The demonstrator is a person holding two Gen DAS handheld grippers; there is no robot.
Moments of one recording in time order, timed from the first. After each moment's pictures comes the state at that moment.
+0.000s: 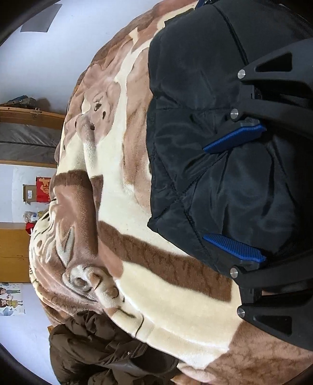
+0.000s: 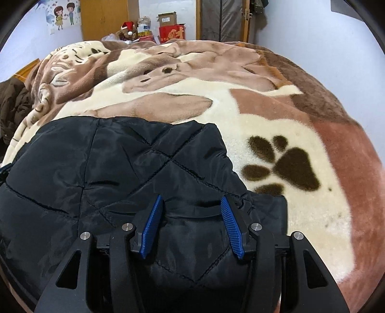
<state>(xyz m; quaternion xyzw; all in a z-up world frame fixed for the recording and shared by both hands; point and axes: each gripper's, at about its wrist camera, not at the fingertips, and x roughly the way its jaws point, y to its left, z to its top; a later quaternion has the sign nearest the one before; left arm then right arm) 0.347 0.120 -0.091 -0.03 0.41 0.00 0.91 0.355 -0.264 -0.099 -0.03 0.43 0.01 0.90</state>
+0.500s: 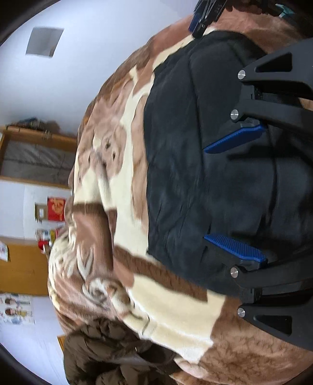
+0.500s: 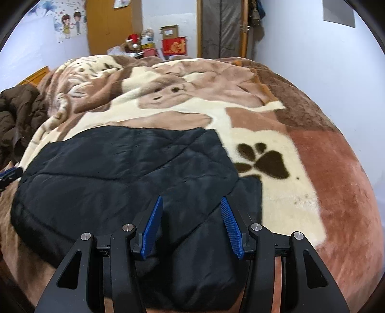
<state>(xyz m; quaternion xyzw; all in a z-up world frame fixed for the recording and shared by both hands) 0.265 0.080 -0.039 -0.04 0.38 -0.07 0.92 0.279 -0.250 -0.045 -0.02 0.40 0.04 0.91</state>
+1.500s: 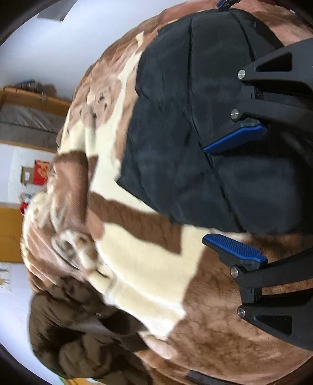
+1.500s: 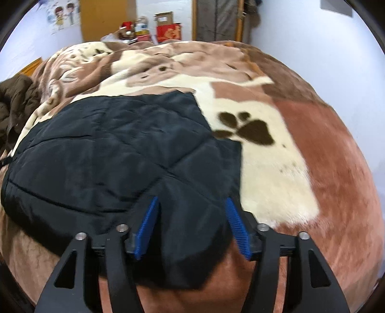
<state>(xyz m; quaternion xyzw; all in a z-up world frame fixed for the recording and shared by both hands) 0.268 0.174 -0.077 -0.08 0.44 0.03 0.90 0.266 -0.306 -0.083 -0.01 0.45 0.01 0.89</state>
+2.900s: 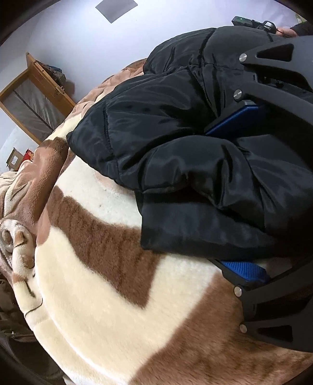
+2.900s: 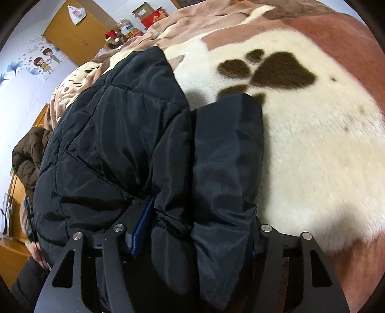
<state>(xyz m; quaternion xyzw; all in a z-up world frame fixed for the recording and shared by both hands) 0.323 0.205 -0.161 -0.26 0.47 -0.06 0.84 0.323 -0.348 -0.147 0.21 0.51 0.11 0.83</state>
